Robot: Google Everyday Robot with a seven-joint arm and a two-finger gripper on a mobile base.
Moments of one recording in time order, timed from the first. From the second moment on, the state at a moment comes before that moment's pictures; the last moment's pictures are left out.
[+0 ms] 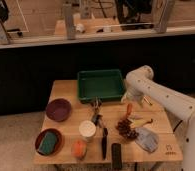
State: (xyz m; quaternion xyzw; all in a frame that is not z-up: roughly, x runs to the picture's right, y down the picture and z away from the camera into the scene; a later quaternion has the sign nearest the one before) arm 0.228 0.100 0.880 -0.25 -0.17 -0.57 0.77
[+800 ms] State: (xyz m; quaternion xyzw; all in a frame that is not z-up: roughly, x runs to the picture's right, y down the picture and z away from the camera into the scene) arm 0.230 0.116 0.910 -0.24 -0.19 -0.57 0.76
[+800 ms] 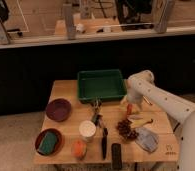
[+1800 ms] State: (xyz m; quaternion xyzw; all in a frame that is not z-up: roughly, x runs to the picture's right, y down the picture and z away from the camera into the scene) arm 0.228 0.127 0.923 -0.26 -0.17 -0.55 0.78
